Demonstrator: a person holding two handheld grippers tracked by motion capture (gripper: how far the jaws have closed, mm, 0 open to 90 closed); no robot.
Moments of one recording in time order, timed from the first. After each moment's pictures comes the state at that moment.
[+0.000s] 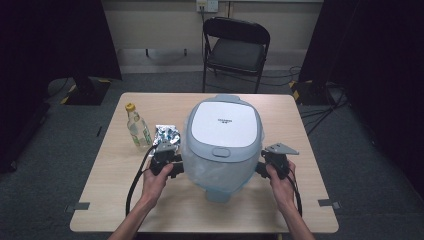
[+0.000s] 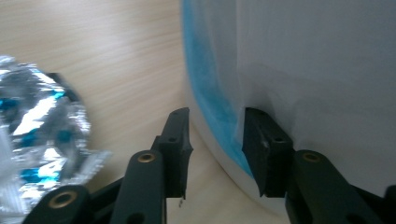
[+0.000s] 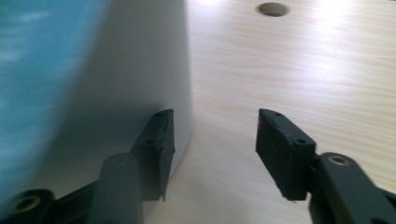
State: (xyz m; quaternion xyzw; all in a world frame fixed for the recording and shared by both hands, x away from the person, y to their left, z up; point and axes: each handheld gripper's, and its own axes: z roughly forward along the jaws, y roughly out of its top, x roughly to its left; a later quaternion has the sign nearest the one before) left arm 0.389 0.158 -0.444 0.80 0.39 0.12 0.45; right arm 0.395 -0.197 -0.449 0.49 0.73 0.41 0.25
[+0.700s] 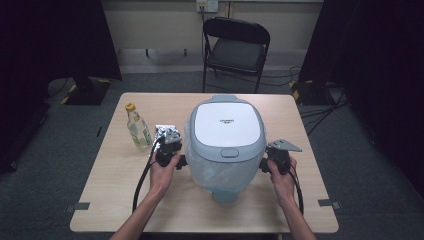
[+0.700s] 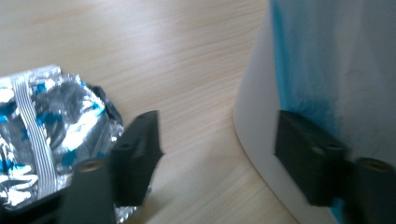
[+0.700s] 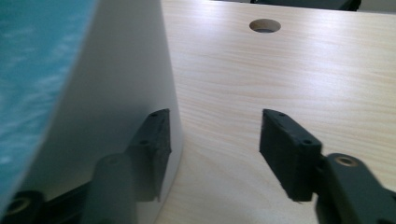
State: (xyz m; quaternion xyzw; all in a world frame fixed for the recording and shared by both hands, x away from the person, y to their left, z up) left arm 0.427 0.142 -0.452 0.79 0.42 0.19 0.40; right arm 0.406 -0.204 -0.452 0.49 0.71 0.44 0.25
